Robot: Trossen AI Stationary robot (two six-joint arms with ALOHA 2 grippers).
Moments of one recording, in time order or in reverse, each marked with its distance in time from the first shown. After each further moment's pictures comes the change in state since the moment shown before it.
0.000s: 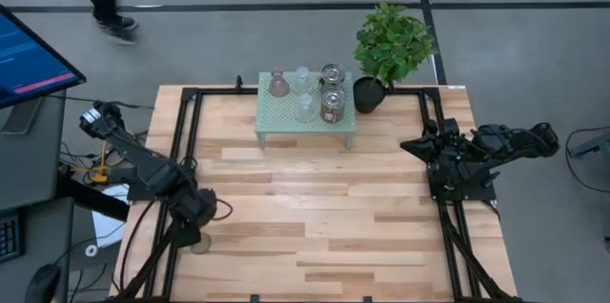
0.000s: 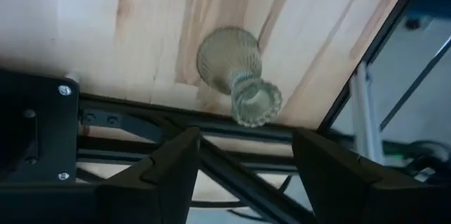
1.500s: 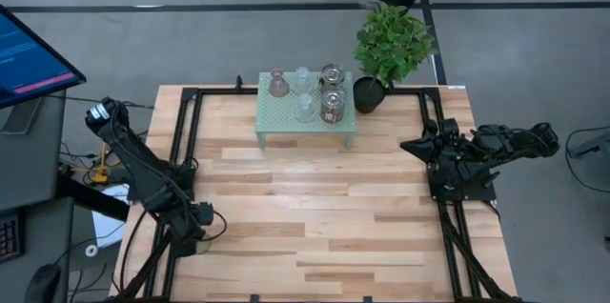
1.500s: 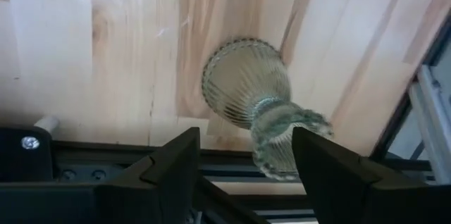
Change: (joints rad) left arm -0.204 0.004 -0.227 0.270 -0.131 -0.079; right arm 0.000 0.000 0.000 -0.003 0.000 0.002
